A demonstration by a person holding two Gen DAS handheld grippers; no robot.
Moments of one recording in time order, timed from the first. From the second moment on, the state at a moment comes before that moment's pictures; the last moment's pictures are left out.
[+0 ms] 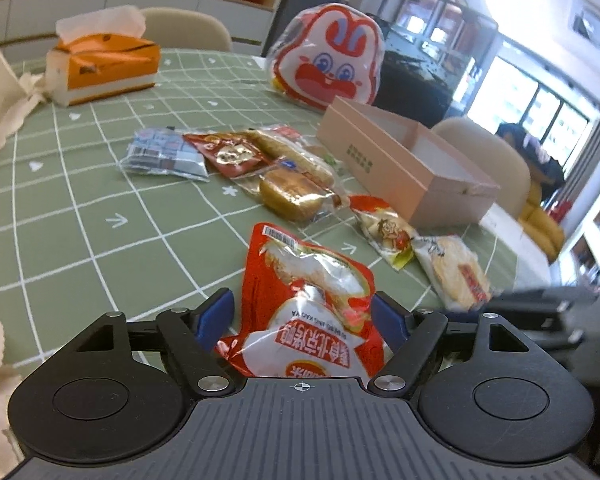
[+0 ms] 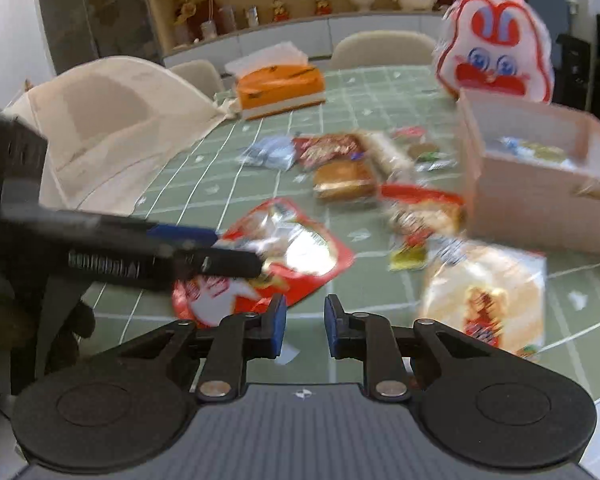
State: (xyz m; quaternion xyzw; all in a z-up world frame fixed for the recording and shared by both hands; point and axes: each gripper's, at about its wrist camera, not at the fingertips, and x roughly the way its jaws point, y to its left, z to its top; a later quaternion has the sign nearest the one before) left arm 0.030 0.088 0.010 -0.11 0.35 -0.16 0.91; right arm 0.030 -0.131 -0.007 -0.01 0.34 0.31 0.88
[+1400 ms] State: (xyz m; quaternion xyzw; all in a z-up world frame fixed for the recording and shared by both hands) left arm 0.028 -0.014 0.046 -0.17 0.39 -0.30 0.85; right arm -0.027 -0.243 -0.025 0.12 0.30 0.33 0.89
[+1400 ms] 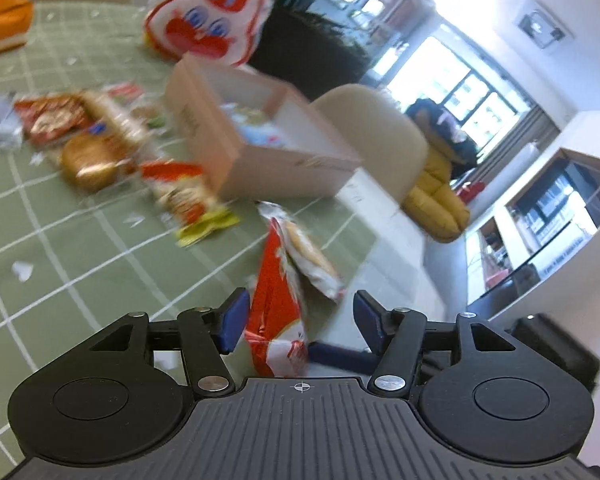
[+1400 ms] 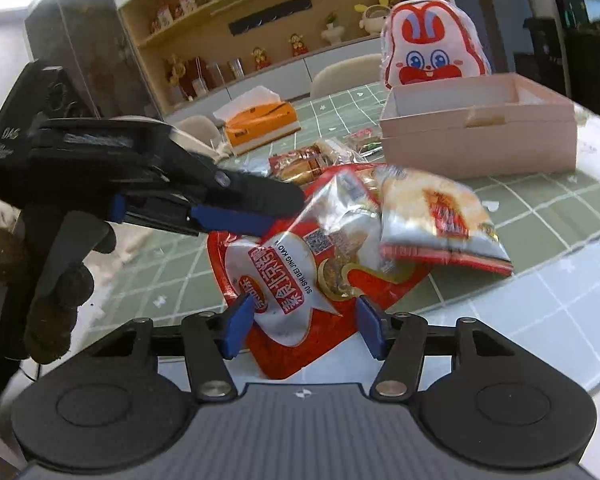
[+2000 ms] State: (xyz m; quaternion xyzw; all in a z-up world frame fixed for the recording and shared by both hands) left arm -0.012 -0.127 0.051 0.04 0.40 -0.29 0.87; right arm -0.044 -0.284 -0.034 0.13 0.27 0.32 0.90
